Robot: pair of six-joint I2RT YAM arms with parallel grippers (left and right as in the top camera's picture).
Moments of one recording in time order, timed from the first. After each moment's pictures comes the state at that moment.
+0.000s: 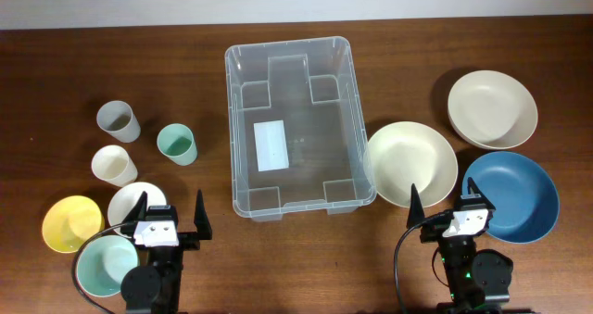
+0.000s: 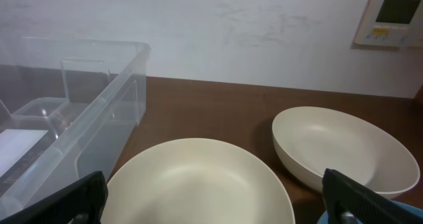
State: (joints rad) left arm 0.01 0.01 0.02 -0.08 -0.01 0.02; right arm 0.00 0.01 0.01 -0.07 -0.05 -0.06
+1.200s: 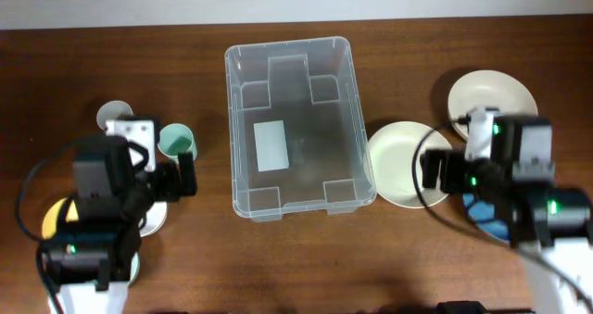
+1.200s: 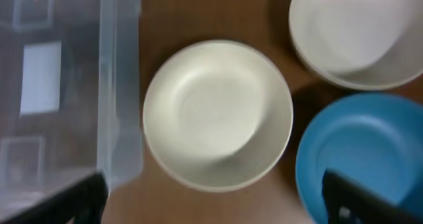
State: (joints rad) left arm 0.01 0.98 1.09 -0.87 0.04 -0.02; right arm 0.00 1.10 1.20 -1.09 -0.07 0.05
